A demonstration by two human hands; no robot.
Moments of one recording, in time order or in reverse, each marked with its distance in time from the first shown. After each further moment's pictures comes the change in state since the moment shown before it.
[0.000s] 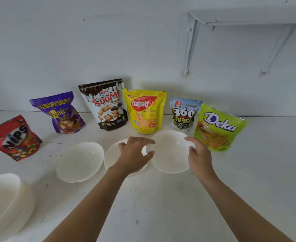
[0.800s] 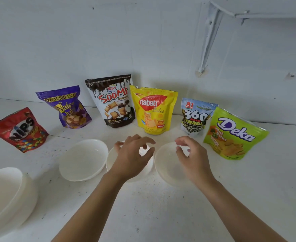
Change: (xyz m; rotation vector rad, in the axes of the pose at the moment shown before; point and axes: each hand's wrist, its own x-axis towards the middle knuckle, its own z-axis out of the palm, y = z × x) left_hand -0.011 0.002 -0.020 -0.089 0.186 -0.048; right_hand 0.001 -0.036 0.016 -0.089 -0.177 -0.291
